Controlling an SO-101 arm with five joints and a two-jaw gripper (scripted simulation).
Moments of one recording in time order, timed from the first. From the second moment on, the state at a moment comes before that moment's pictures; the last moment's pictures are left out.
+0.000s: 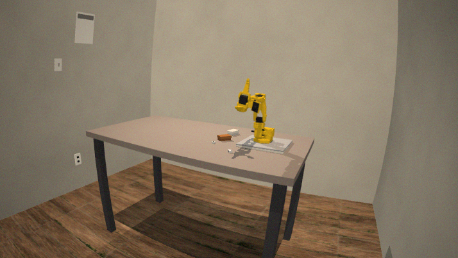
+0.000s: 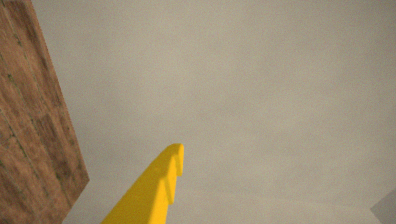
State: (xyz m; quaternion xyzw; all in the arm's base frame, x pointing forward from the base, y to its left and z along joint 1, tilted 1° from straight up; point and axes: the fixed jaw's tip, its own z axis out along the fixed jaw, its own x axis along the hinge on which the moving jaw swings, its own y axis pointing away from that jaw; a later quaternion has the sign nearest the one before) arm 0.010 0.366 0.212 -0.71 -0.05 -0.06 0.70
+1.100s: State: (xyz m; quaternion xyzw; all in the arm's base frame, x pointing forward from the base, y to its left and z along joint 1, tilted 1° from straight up) arm 0.186 0.295 0.147 -0.82 0.17 -0.19 0.51
